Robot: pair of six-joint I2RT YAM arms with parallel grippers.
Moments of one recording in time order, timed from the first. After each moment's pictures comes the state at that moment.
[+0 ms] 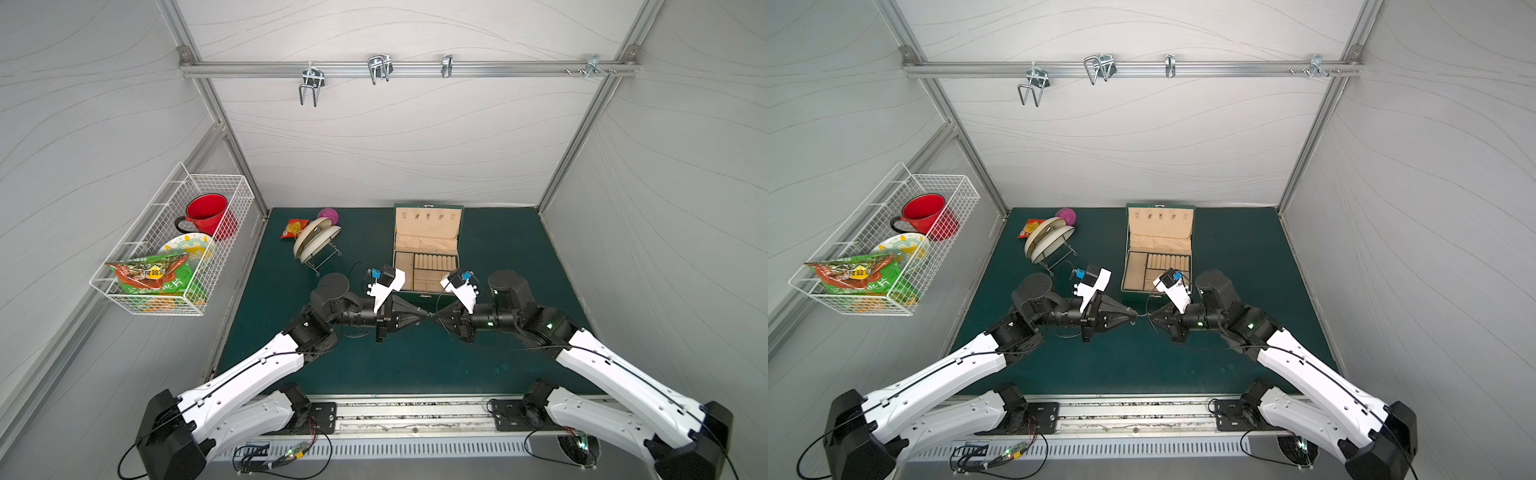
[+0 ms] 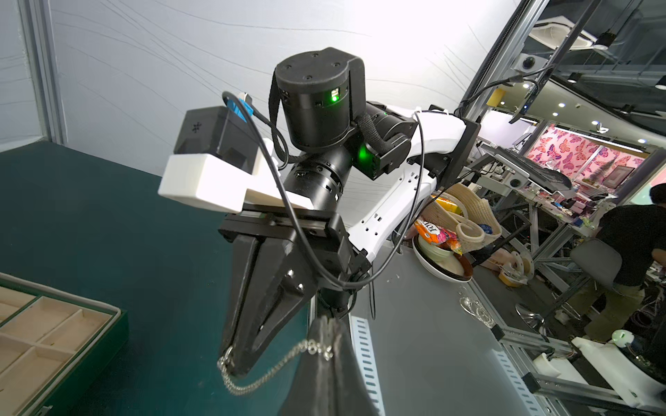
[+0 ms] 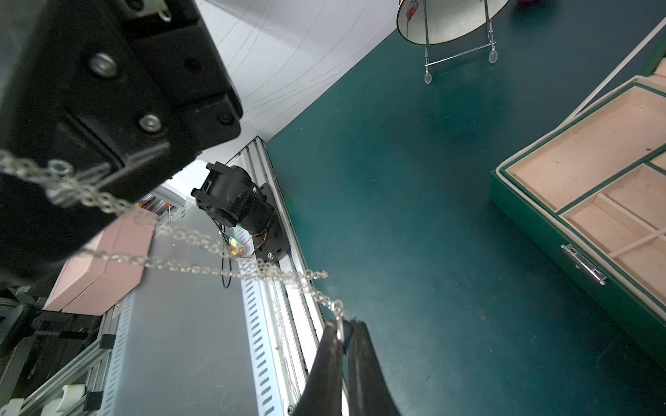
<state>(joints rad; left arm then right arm) -0.74 0.97 0.70 0.24 0.87 -0.34 0.79 0.91 0.79 -0.42 -0.58 0.17</state>
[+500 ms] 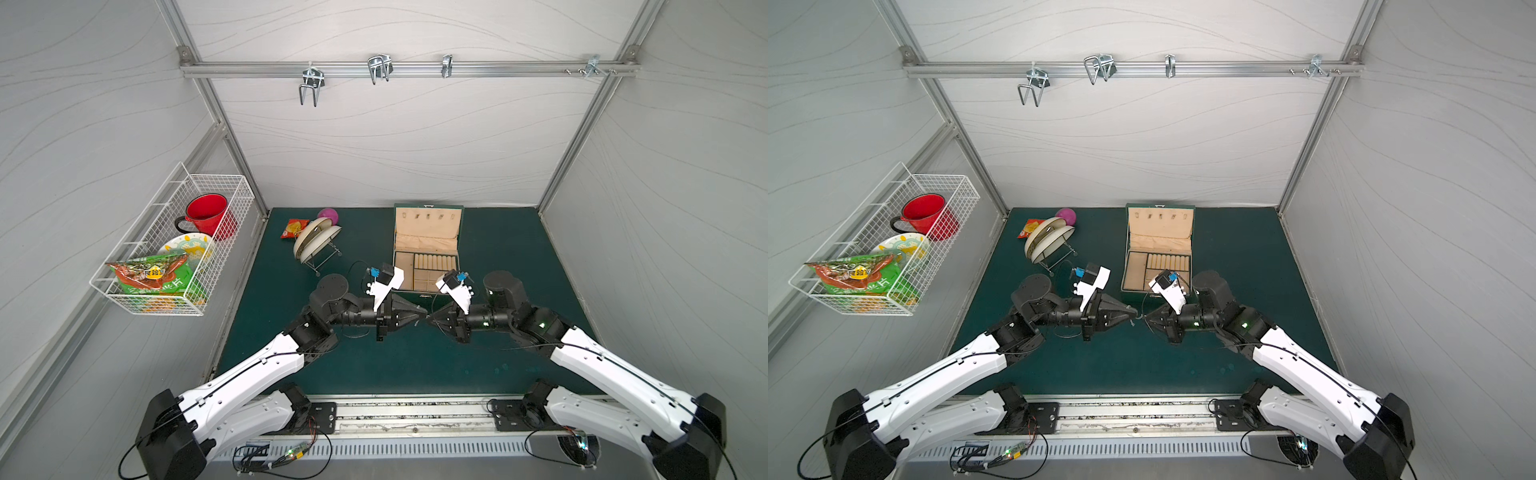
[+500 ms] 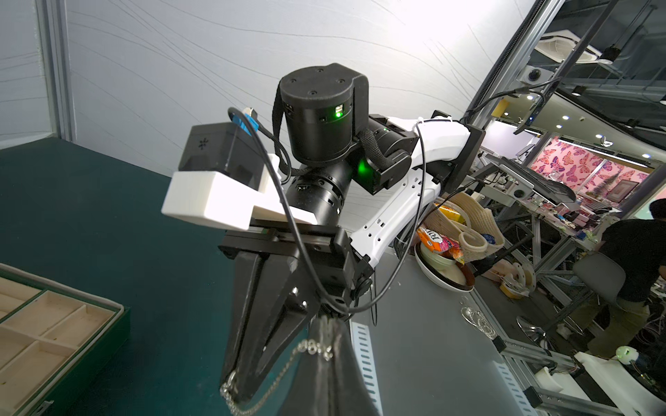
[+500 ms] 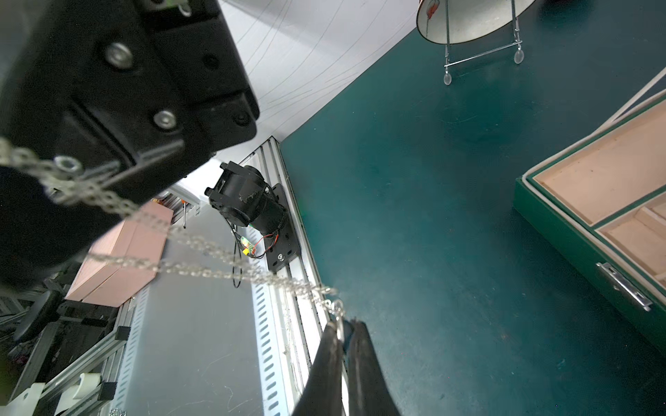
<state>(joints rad) -0.74 0.97 0.68 0.27 0.84 -0.37 0.80 0.94 0.76 -0.33 -0.64 0.19</state>
